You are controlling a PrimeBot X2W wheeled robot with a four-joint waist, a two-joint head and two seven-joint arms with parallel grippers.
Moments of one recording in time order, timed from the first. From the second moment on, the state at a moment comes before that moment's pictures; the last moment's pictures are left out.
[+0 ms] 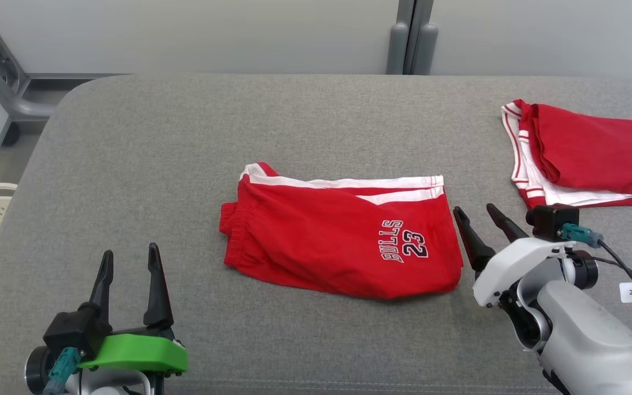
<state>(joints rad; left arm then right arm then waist) -0.06 0.05 -0.02 0.19 -0.28 -0.02 -0.26 -0.55 -0.29 0.60 0.78 0.82 0.13 -0.26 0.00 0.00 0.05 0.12</state>
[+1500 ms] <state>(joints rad) 0.14 0.10 0.05 0.15 -0.10 -0.05 -0.26 -0.06 -0.17 0.11 0.31 0.30 0.13 -0.26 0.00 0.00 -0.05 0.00</state>
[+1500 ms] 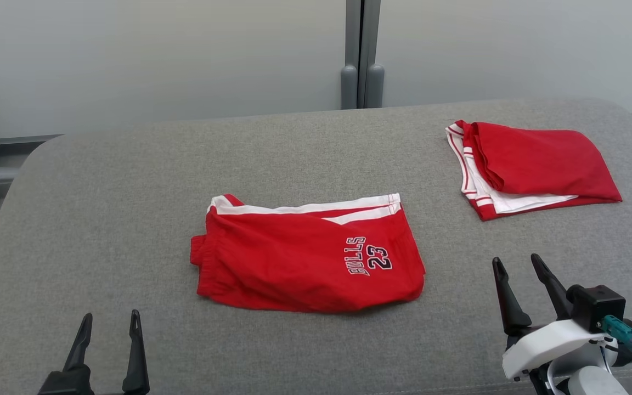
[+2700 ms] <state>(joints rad) 0.01 0.08 -0.06 0.20 -0.12 -0.08 -0.26 -0.67 -0.15 0.34 1.11 0.42 0.13 -0.21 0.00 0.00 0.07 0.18</state>
